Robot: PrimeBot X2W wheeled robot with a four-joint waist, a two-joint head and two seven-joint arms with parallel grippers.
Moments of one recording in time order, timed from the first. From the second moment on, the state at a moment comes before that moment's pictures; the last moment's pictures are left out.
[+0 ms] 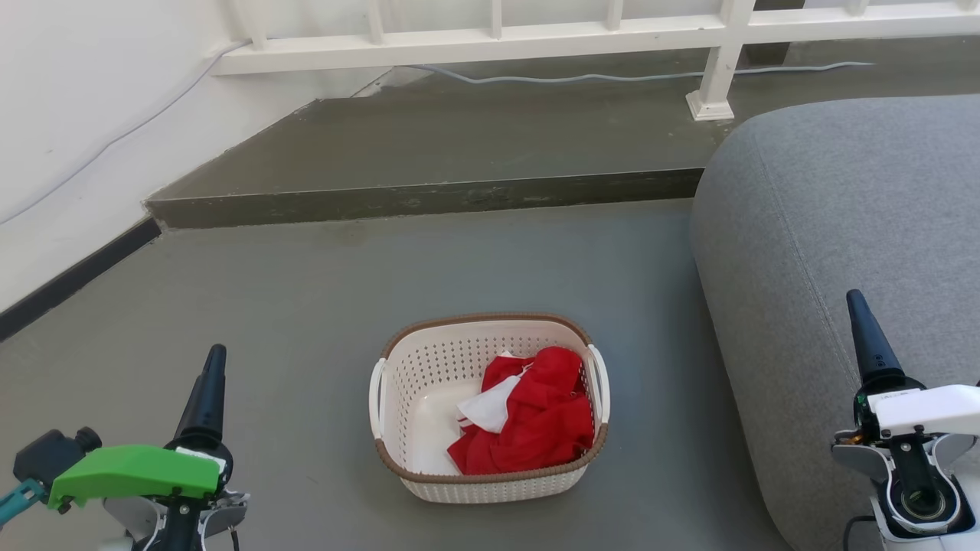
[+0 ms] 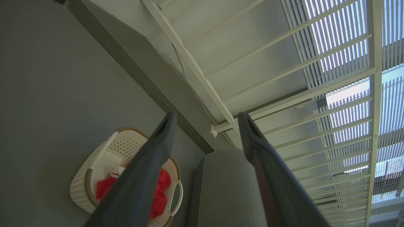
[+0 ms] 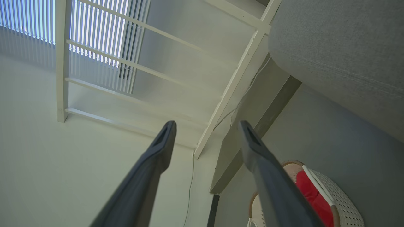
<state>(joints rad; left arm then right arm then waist) -0.06 0.11 -0.07 0.24 -1.31 -0.12 -0.03 -0.04 -0.12 -0.04 0.25 1.26 0.11 -0.03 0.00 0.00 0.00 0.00</state>
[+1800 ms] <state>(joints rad) -0.10 0.18 -0.30 0.26 -0.45 0.08 -0.22 -0.05 -0.22 0.24 0.30 0.40 -0.06 -0.21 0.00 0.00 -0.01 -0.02</state>
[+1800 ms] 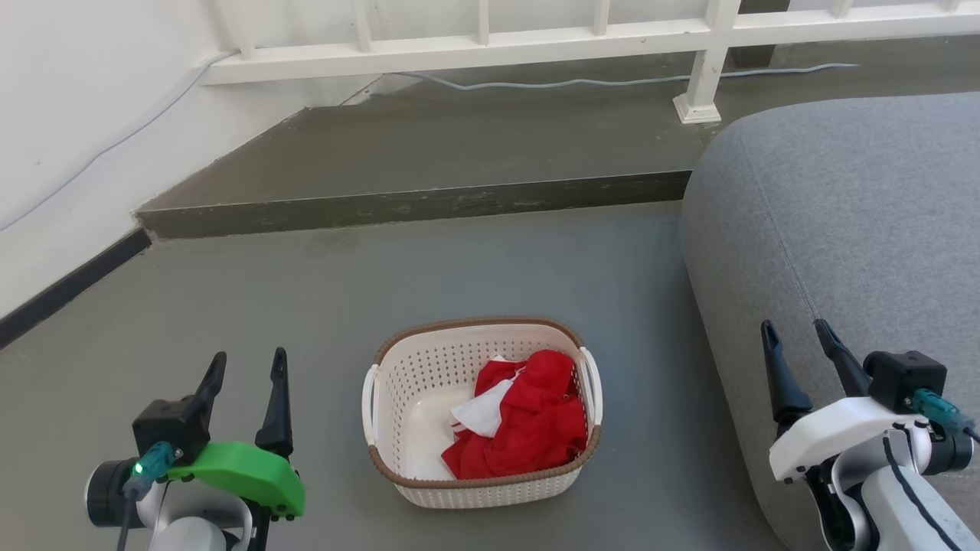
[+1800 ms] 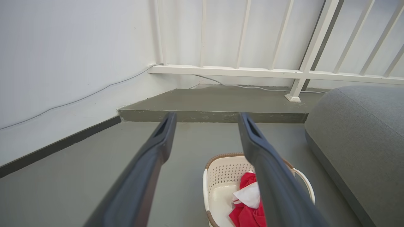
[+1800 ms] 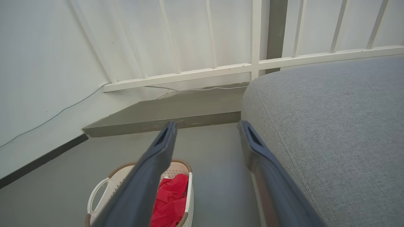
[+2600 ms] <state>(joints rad) -0.10 0.17 -0.30 0.32 -0.36 0.10 -0.25 -0.05 -0.22 0.26 0.32 0.29 -0.07 -0.25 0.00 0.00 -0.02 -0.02</state>
